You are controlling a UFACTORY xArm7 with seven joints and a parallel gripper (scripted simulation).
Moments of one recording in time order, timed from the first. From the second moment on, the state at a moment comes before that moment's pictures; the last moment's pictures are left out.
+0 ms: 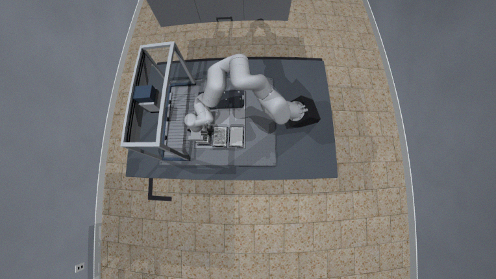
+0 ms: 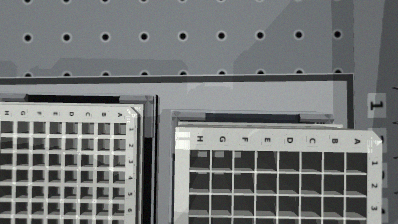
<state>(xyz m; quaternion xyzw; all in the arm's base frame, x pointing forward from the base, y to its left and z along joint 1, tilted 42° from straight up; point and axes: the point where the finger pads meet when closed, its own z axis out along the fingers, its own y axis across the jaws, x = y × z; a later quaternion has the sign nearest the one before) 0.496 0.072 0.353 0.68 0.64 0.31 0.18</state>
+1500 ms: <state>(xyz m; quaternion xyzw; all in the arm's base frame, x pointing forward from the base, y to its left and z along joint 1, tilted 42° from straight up) 0.457 0.063 0.398 0.68 0.64 0.31 0.18</state>
